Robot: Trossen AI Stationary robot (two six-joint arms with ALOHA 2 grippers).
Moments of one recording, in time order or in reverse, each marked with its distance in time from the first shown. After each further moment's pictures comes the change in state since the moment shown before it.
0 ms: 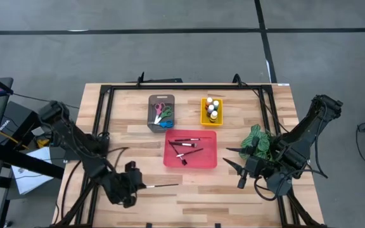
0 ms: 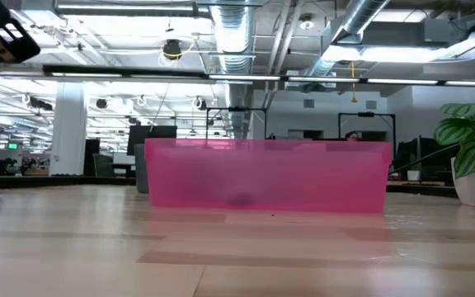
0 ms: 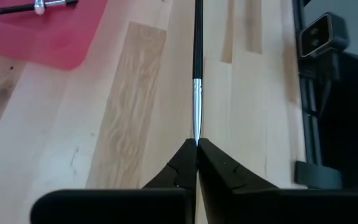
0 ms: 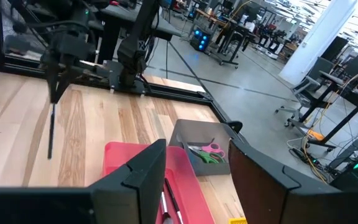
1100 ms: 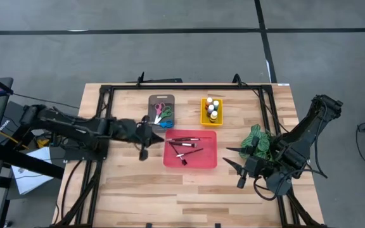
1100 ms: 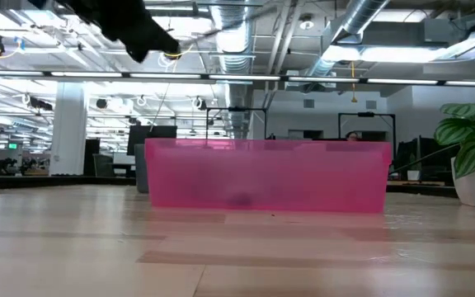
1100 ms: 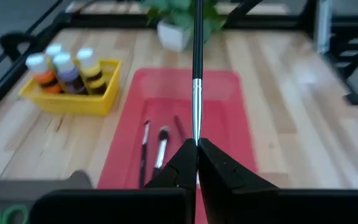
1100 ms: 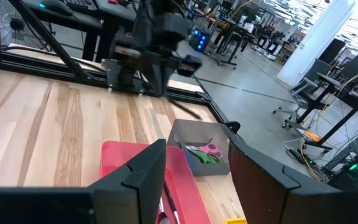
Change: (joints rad) left arm 0.714 -0.331 -0.111 0.281 0.319 0.845; right arm -0.004 0.000 0.000 0.000 0.002 -0.016
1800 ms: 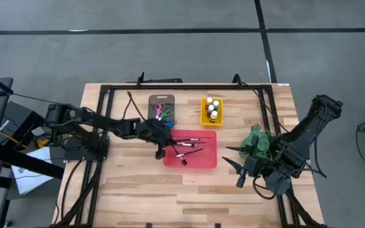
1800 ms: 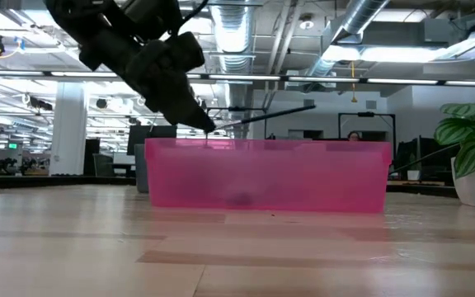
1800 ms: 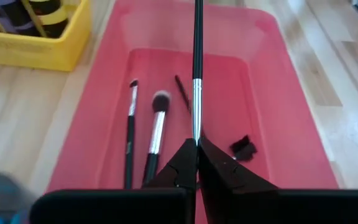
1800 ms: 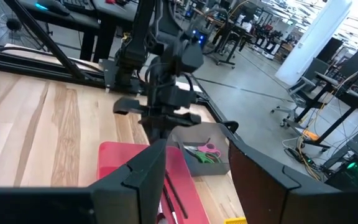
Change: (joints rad) left arm 0.170 0.439 0.000 0.284 0.225 0.025; right arm -0.013 0.000 0.000 0.004 0.000 -0.002
